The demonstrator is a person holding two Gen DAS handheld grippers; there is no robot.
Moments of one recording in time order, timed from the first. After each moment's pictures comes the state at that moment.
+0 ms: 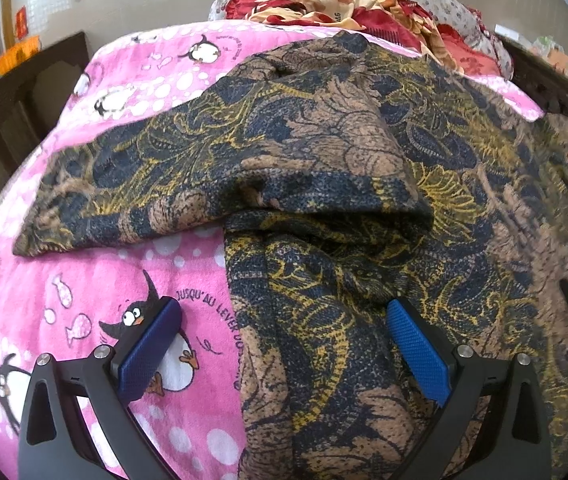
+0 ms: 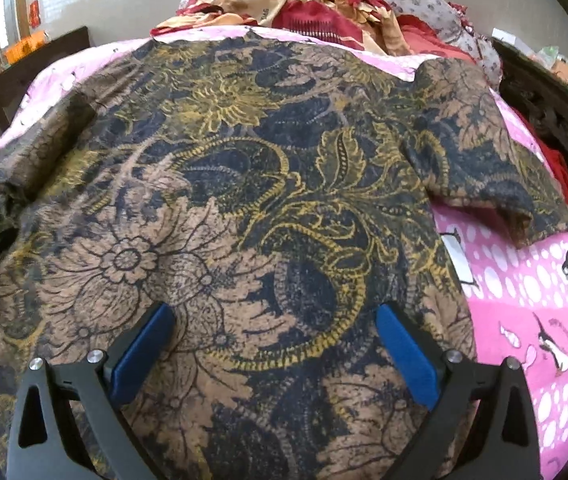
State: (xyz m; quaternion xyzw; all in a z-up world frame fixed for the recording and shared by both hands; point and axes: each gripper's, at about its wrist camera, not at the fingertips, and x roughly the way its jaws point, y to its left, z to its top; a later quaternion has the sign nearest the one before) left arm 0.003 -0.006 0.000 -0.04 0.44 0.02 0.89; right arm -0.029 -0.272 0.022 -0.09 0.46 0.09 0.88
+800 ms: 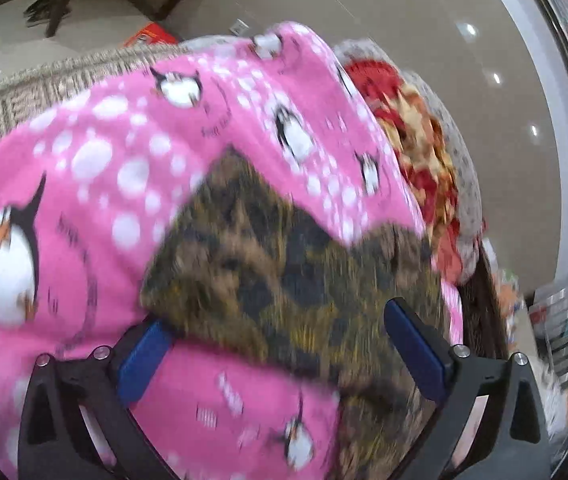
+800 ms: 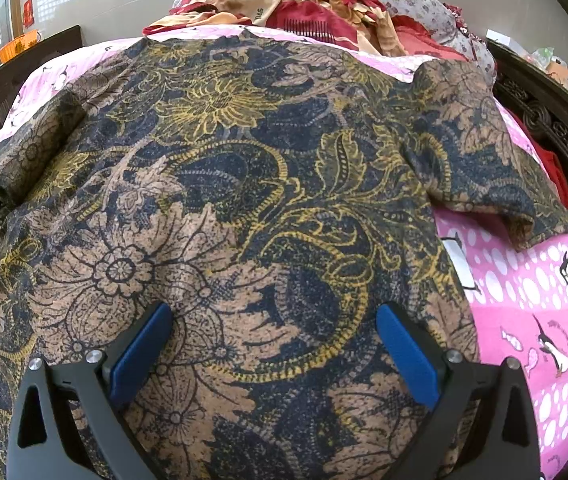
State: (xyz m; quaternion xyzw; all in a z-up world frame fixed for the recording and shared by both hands) left arm 0.003 0.215 0.008 -0.46 0.34 0.01 0.82; right arm -0.025 -0.271 0.020 -0.08 0.46 0.09 0.88
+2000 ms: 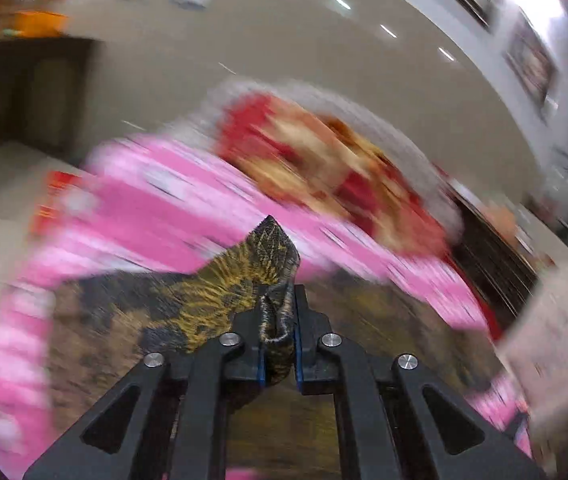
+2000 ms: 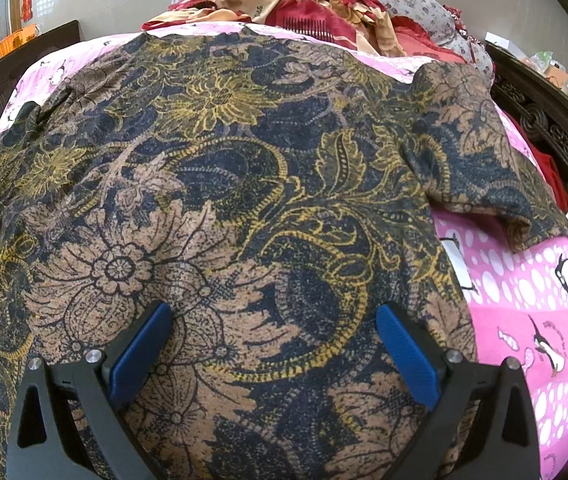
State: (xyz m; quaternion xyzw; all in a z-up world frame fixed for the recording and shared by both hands) left arm 0.054 0.110 0.108 -0.22 0.28 -0.10 0.93; right arm -0.025 -0.270 0.018 -0.09 0.46 0.08 0.88
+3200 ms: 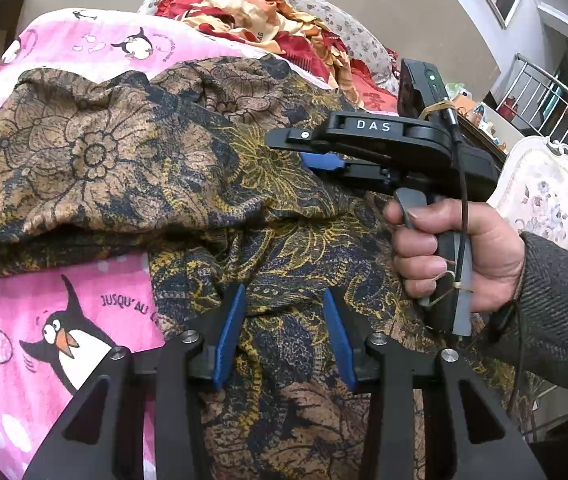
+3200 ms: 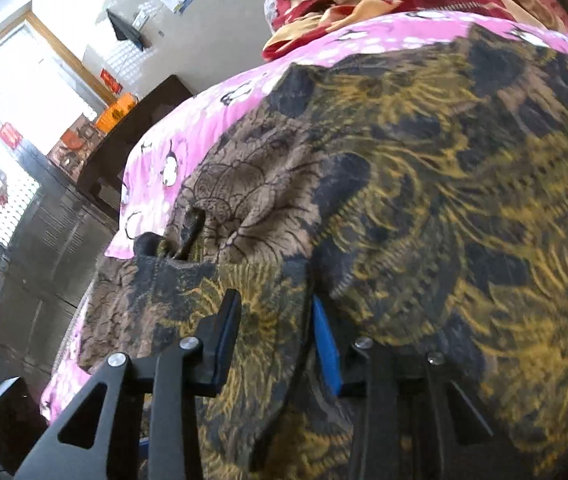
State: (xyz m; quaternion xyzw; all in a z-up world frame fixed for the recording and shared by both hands) left arm -0.022 0.057 -0.007 -0.16 0.39 -0.19 0.88; right arm 0.109 -0.149 0.017 0.13 0.46 0.34 0.81
